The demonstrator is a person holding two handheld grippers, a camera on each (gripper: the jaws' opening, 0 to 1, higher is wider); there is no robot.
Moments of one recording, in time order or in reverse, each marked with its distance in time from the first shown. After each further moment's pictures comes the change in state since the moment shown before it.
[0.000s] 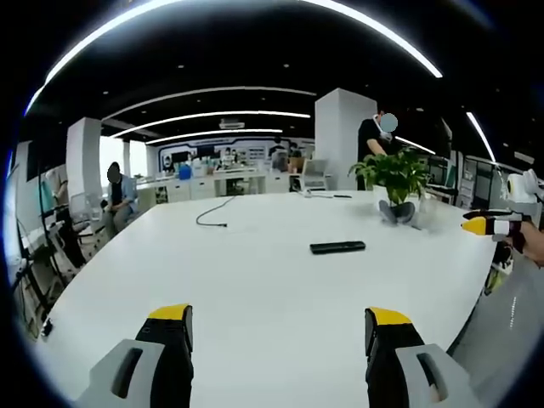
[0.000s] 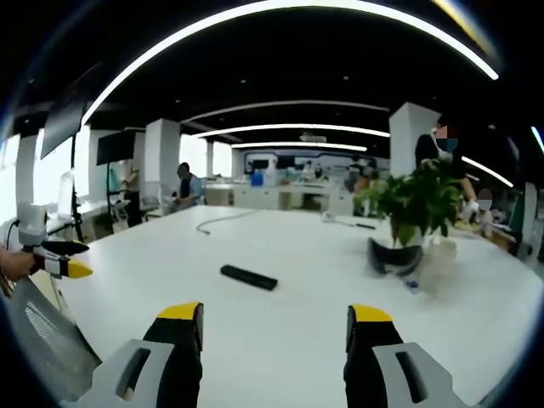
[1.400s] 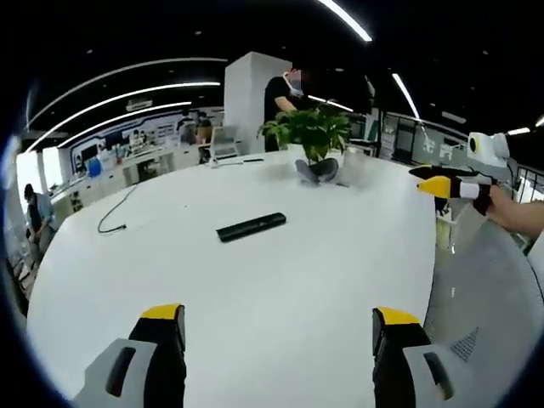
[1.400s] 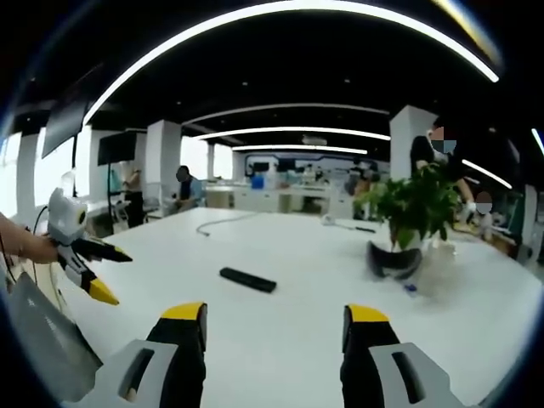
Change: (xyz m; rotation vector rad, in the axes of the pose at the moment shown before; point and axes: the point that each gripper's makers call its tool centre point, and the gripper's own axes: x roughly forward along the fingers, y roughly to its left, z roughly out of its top) left arm 0.076 -0.093 -0.004 0.197 0.195 -0.448; right arm -0.002 -0.003 0.002 -0.011 -0.011 0.002
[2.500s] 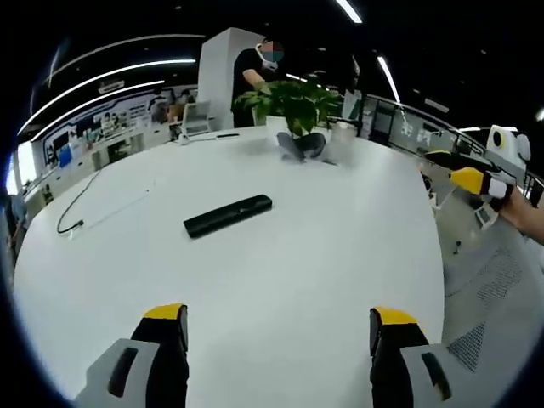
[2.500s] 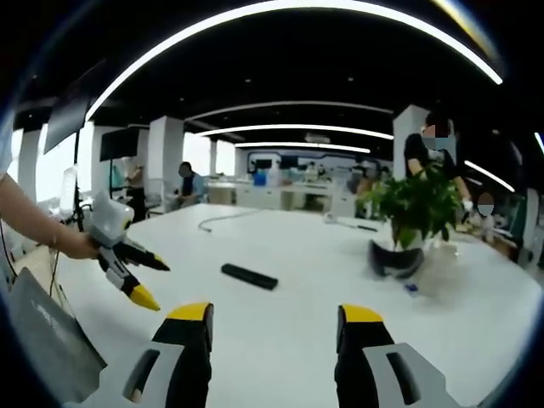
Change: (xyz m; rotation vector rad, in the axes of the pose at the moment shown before) left arm 0.073 0.010 -0.003 0.015 0.129 -0.145; right arm 0.000 0.002 -0.002 -0.016 0.018 0.011
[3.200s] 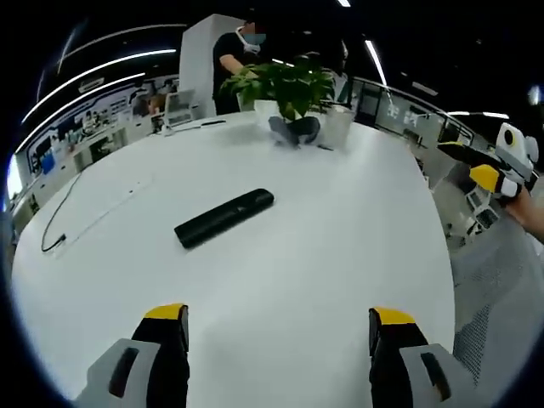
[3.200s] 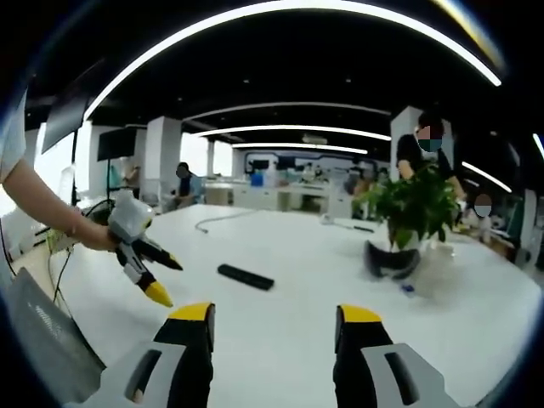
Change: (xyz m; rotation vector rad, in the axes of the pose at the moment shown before) left arm 0.029 0.018 0.016 0.040 0.072 -0.073; right arm -0.002 -0.005 0.001 0.000 -0.006 -0.018
